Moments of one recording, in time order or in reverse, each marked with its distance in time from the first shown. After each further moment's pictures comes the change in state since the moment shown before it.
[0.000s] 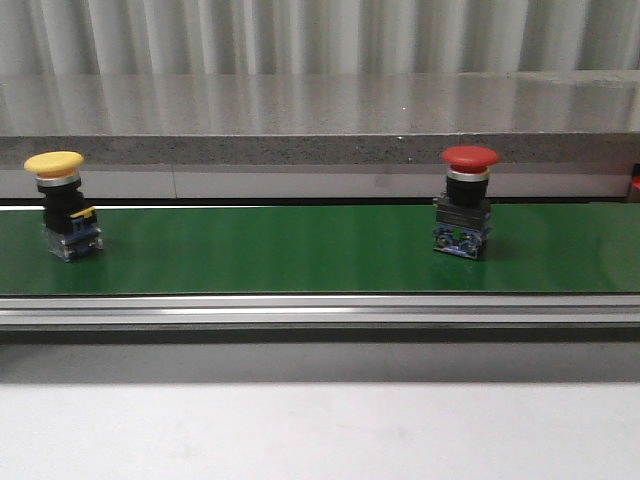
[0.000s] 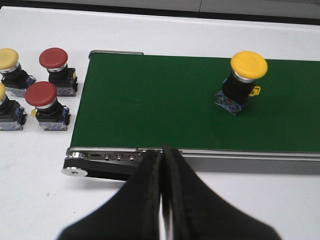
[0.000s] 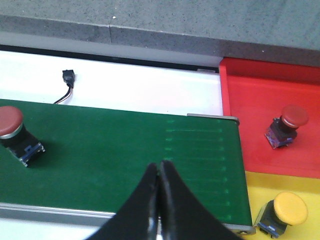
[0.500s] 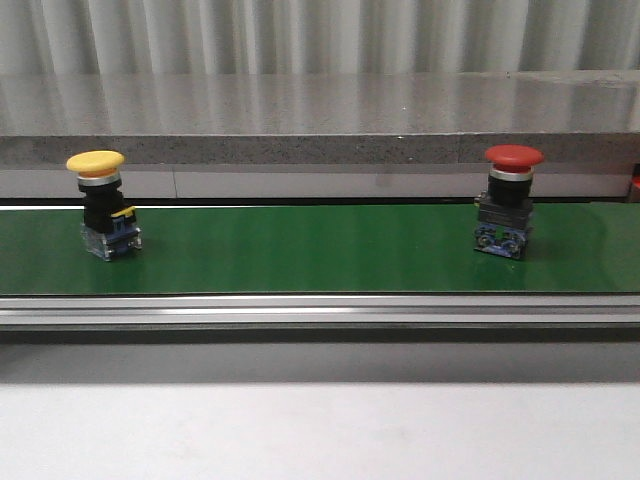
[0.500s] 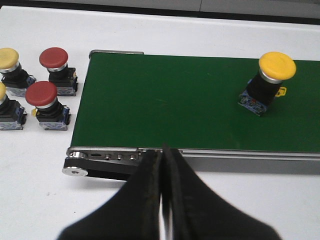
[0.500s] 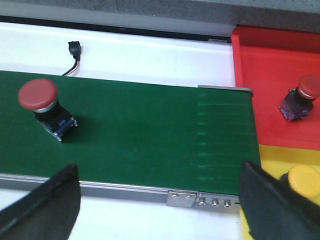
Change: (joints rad) left arm 0.000 0.000 0.000 0.000 0.002 0.000; right arm 0.001 0.002 0.000 0.030 0.090 0.000
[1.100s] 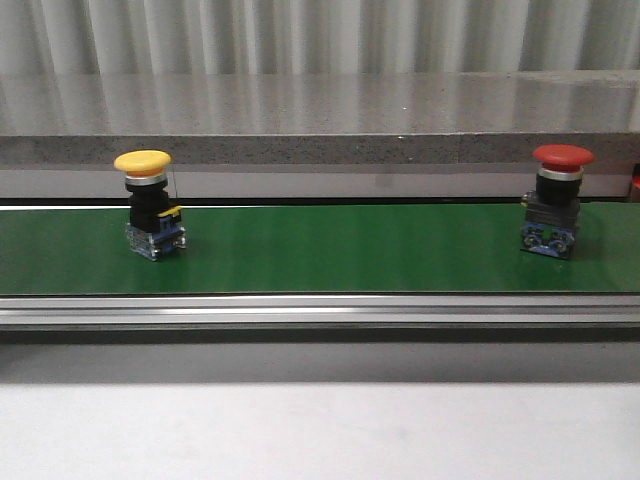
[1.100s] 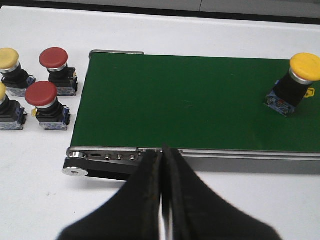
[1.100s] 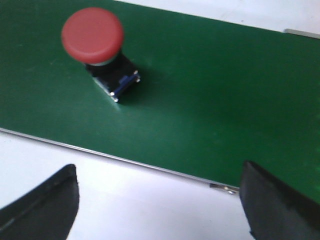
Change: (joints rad) left arm 0.000 0.000 0.000 0.000 0.000 0.002; right arm 0.149 0.364 -0.009 0.024 -0.069 -0.040
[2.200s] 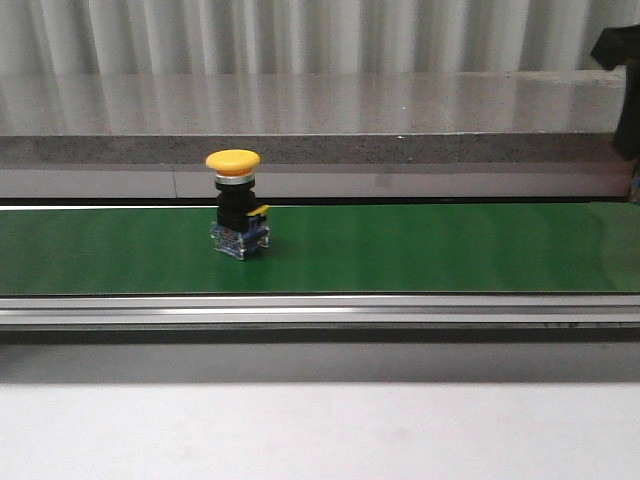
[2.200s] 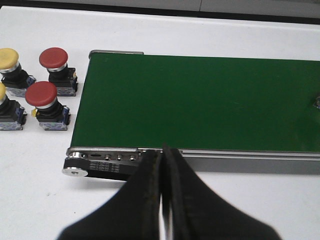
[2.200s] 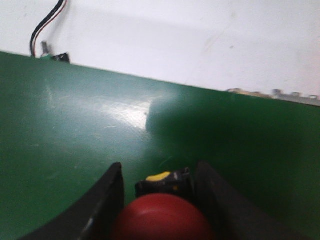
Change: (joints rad) left arm 0.000 0.000 0.000 0.000 0.000 0.000; right arm -0.111 0.451 -0.470 0.004 0.206 -0.001
